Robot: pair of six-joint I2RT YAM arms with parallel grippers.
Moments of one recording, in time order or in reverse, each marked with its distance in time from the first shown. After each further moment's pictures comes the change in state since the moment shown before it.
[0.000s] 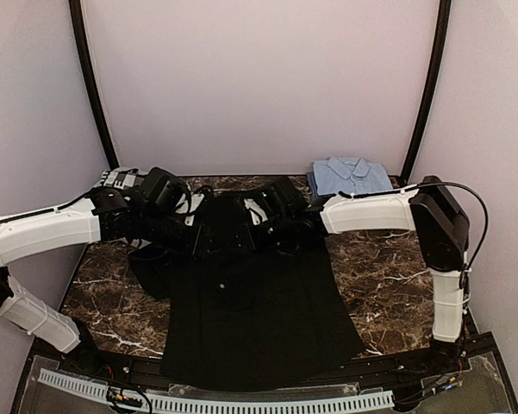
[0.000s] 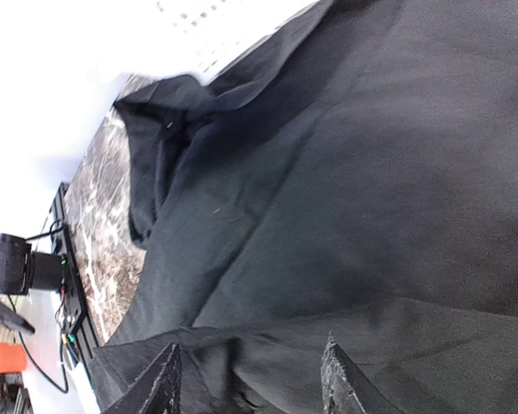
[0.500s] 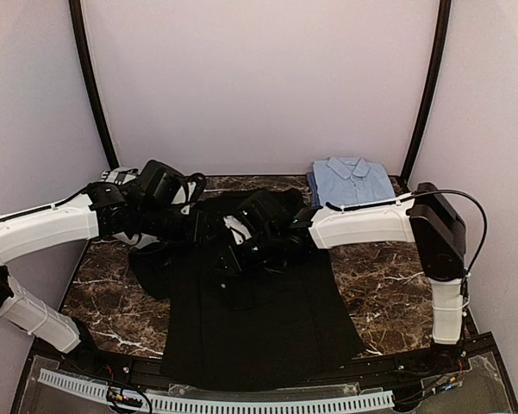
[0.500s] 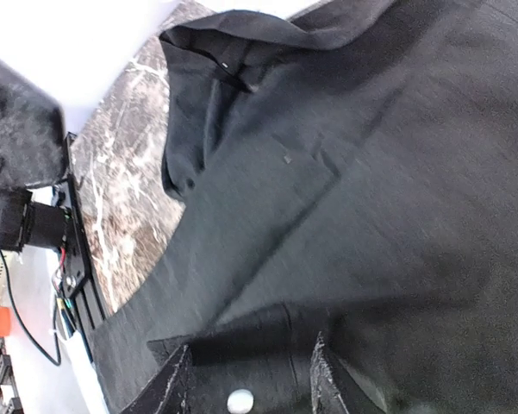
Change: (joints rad) left arm 0.001 0.005 0.038 0.015 -0.112 -0.084; right arm 0.122 -0.030 -0.020 -0.040 0.064 -0.037
